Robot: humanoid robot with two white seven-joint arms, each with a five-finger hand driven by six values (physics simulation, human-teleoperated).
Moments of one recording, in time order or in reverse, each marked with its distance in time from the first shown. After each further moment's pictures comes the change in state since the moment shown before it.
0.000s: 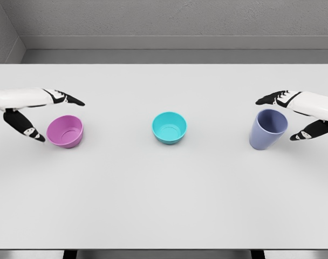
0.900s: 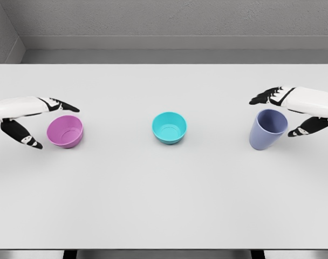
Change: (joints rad) left arm 0.233 0.003 0.231 0.013 -0.061 0.000 0.000; right arm -0.087 -0.009 0.064 -0.047 0.037 0.000 0.032
